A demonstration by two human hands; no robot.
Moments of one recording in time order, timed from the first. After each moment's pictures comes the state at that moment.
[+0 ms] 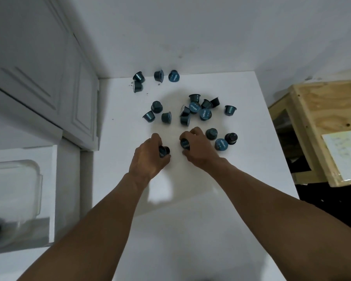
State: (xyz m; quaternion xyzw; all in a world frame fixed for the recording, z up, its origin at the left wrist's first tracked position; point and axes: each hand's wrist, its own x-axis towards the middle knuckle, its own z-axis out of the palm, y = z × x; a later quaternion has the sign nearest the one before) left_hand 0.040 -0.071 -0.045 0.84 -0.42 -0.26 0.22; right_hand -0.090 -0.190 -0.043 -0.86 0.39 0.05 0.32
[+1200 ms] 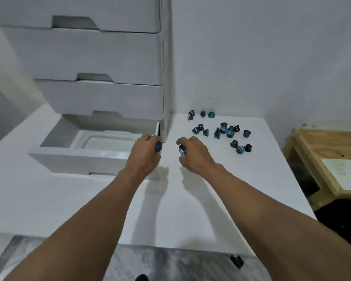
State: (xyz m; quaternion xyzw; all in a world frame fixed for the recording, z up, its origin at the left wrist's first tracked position) left_hand -0.006 0.214 0.138 0.86 -0.44 0.01 0.25; right_hand -0.116 0.083 0.121 -0.92 0.28 -0.09 0.25
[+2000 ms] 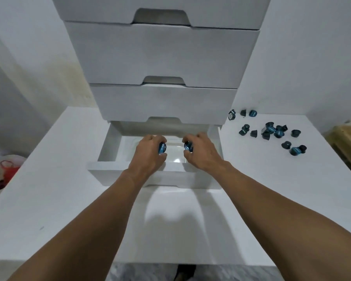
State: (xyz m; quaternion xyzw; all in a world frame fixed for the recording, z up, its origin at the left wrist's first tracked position) left_hand 0.229 0.330 0.119 0.85 -0.44 -0.05 0.27; right_hand 0.108 0.200 0.113 -0.91 0.32 -0.11 0.25
